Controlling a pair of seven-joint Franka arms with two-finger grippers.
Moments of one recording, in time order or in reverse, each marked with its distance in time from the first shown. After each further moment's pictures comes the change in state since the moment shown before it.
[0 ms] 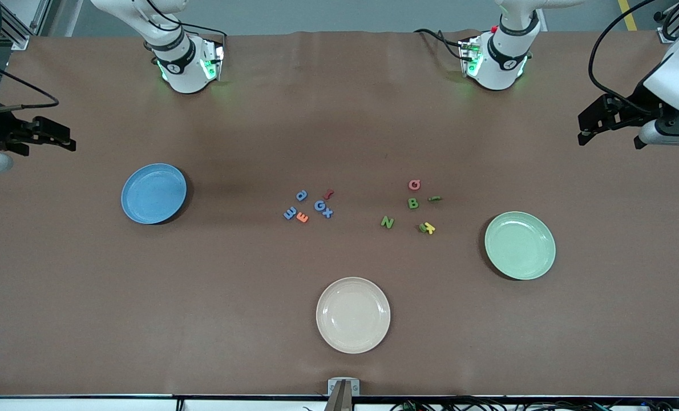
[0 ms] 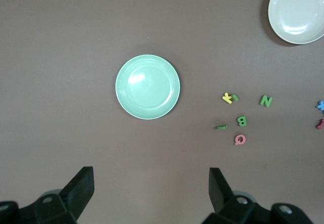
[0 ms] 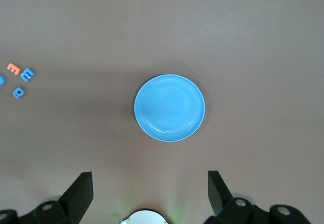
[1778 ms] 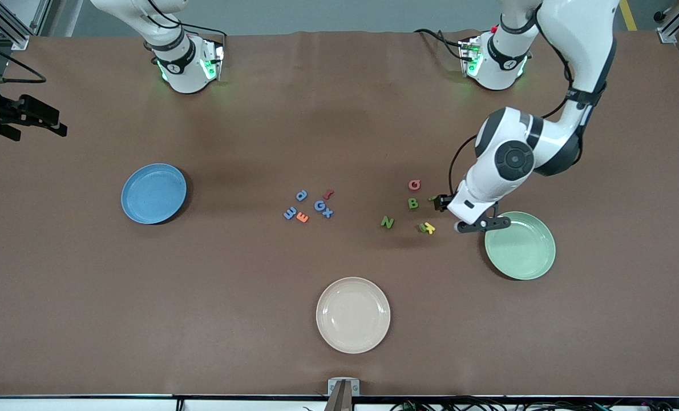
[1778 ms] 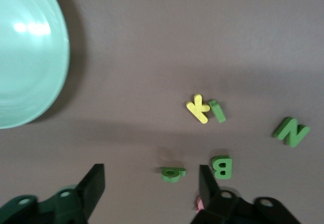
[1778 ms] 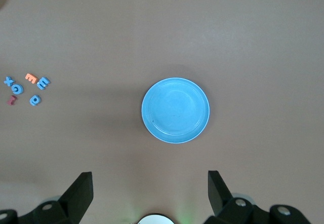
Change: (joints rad) left arm -0.232 0.372 -0.032 -0.526 0.000 0.751 -0.451; right arm -0.002 -0.085 -0.036 -0.047 0.041 0.022 0.009
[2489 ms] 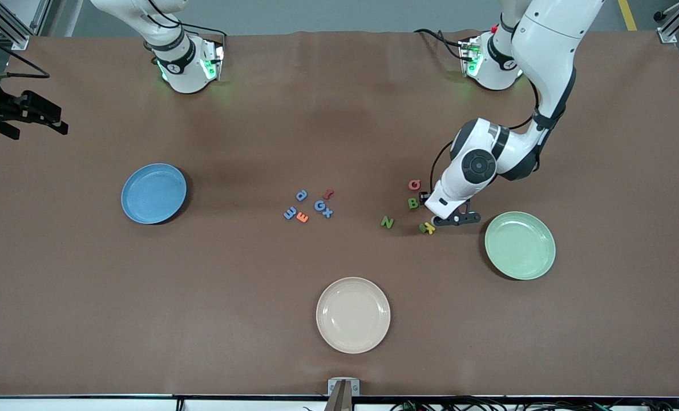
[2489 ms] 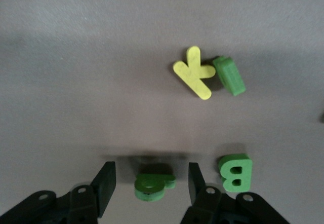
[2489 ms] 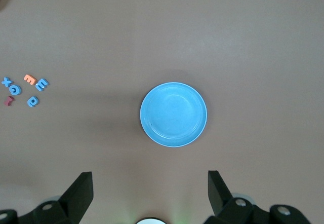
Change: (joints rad) left arm -0.056 0.115 0.000 -0.094 0.000 0.177 -0.039; right arm 0.003 -0.018 0.021 -0.006 -0.021 0.015 0.002
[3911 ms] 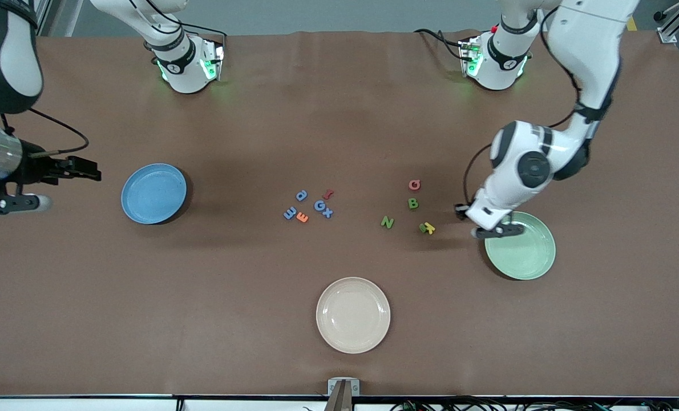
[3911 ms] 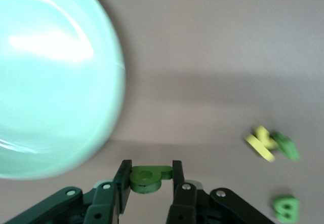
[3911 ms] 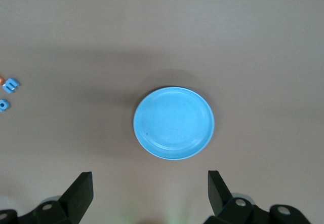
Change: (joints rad) left arm 0.228 -0.095 0.012 0.020 0.000 0.006 0.236; right arm 0.052 0.264 0.006 0.055 -0.018 0.069 0.036
